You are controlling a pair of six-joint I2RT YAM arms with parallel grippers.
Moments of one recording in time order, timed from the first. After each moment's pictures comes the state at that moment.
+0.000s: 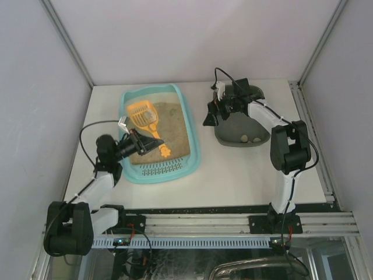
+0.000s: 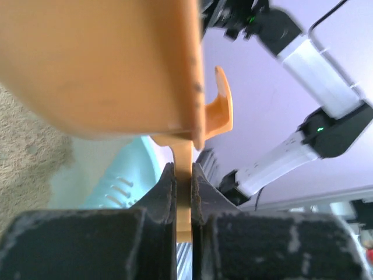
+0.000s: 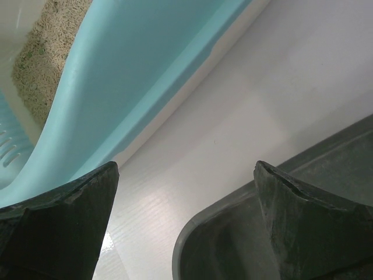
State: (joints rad) left arm -0.06 1.10 0.48 0.48 0.93 -0.98; right arm 0.27 1.98 1.56 -0.44 -0.80 -0.23
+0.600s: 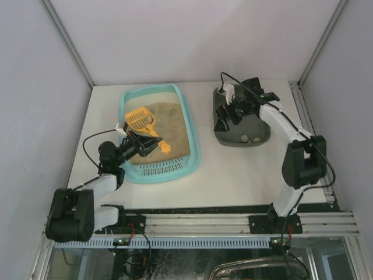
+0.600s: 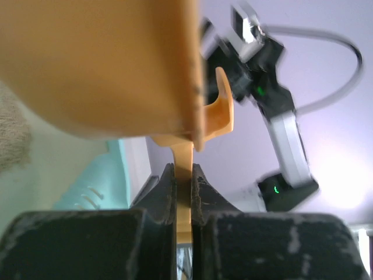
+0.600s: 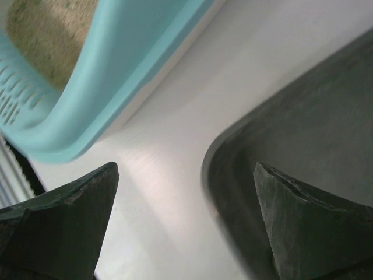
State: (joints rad) left arm -0.08 1.24 0.27 1.10 0.83 -1.52; right arm 0.25 1.83 1.56 -0.71 -0.70 -0.34
